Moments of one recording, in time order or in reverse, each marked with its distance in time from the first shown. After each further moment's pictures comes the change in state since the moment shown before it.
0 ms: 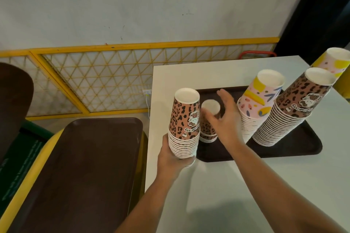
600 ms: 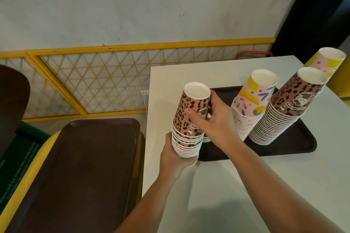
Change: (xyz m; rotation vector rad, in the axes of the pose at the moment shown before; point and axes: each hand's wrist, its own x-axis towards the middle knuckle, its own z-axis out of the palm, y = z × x) left_hand -0.002 0.007 0.010 0.020 -0.028 0.065; right_hand -0.016 -0.056 -0.018 0.171 -0.224 -0.132
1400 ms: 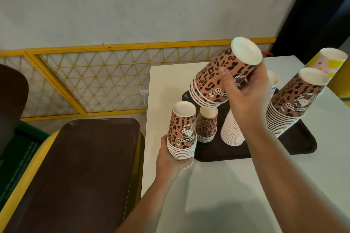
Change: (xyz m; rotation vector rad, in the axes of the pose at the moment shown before) left_hand -0.001 -0.010 -0.004 -0.006 0.058 -0.111; right_hand 0.026 -0.030 -0.035 0.067 0.487 -0.141
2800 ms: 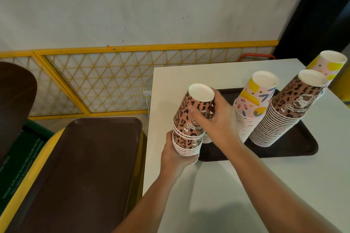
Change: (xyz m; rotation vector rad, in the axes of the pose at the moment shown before) left_hand -0.005 0.015 0.005 -0.035 -0.029 0.054; right_hand -0.044 0.023 0.017 -0.159 -0.365 0.033
